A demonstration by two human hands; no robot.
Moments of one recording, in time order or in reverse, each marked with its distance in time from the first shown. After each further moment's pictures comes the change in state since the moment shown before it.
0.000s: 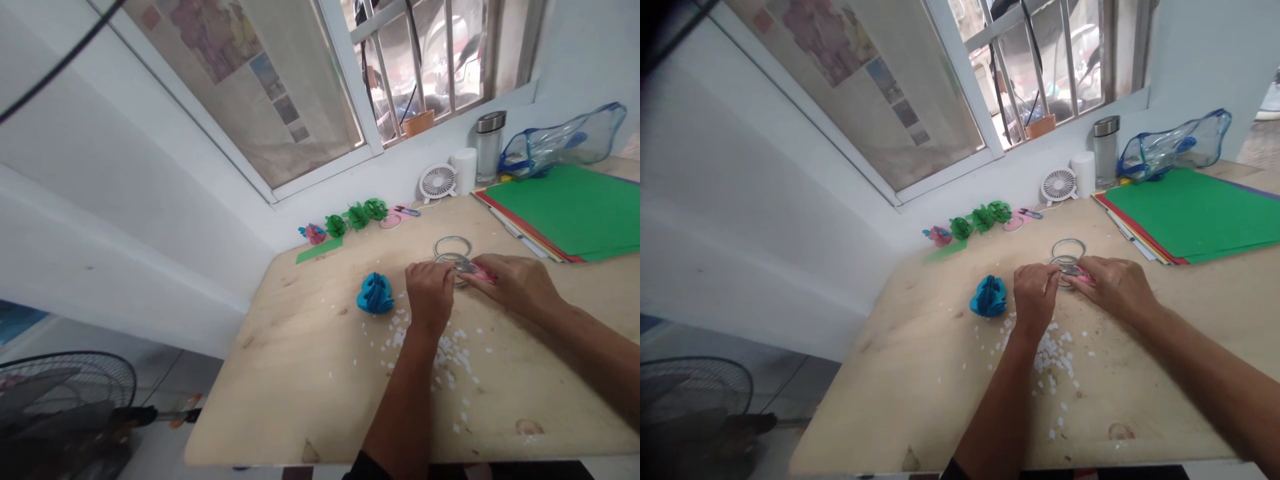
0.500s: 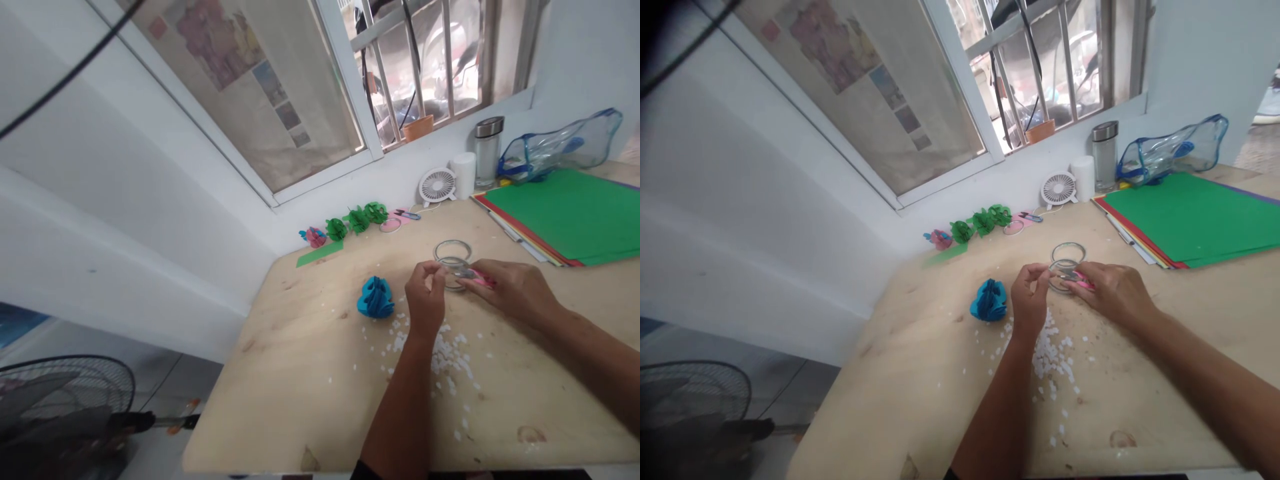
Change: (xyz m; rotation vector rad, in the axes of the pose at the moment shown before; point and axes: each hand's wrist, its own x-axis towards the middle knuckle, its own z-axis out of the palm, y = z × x) left_hand -0.002 0.000 0.003 -0.563 0.103 -0.406; right_hand -0.001 -0.004 0.000 0.071 -0.002 0.000
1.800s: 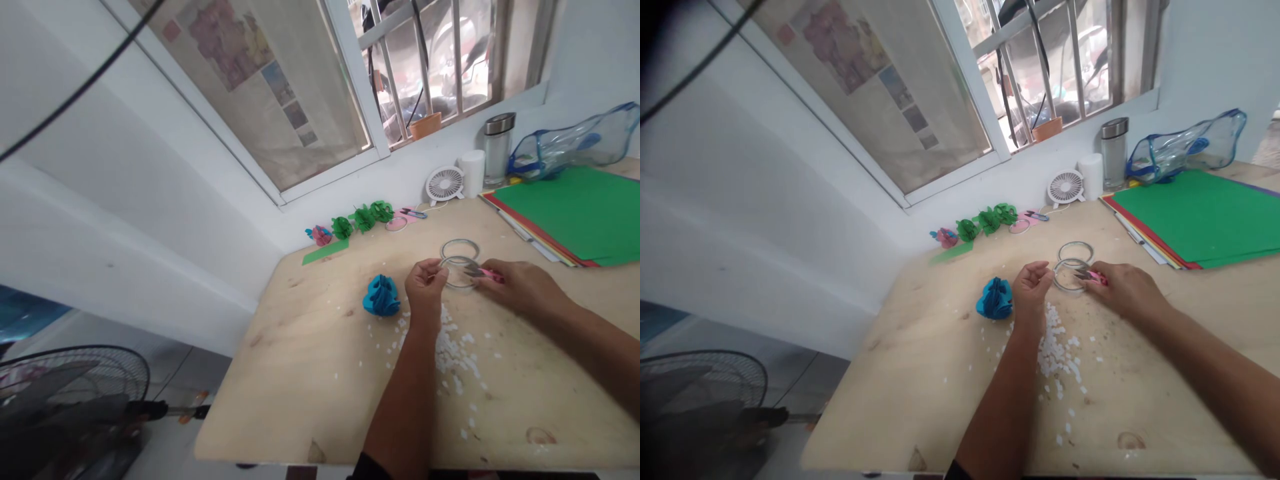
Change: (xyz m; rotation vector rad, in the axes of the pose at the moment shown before) left_hand 0.005 -0.014 0.002 -0.461 0.059 -0.253; right_hand -0.001 0.020 0.013 0.109 -0.322 0.347
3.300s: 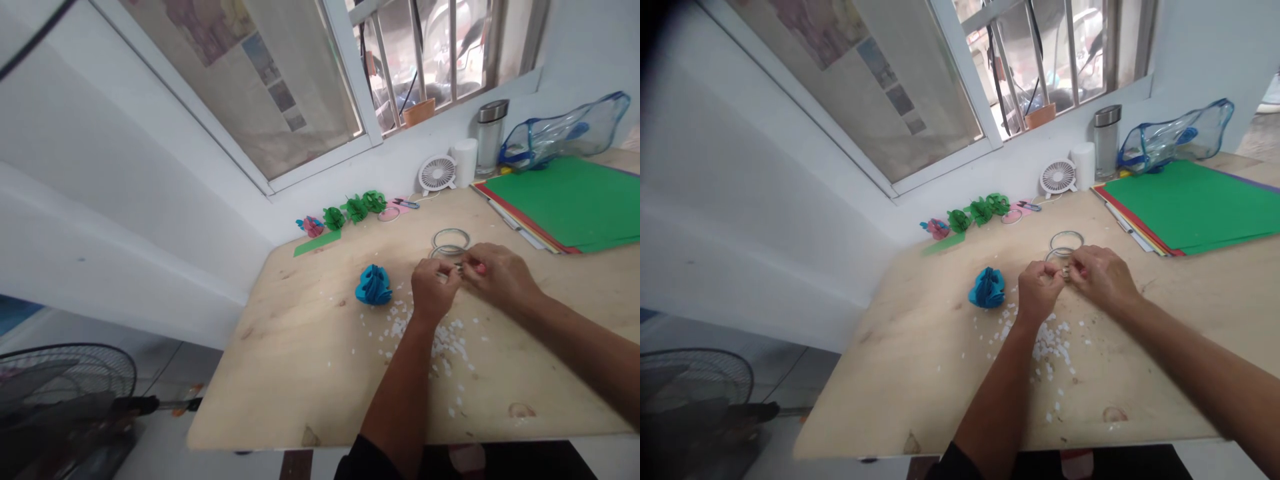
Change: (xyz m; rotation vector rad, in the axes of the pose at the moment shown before) left_hand -0.009 0.006 0.007 0.798 -0.149 0.319; right_hand -0.001 -0.019 0.000 0.116 0.176 -0.165
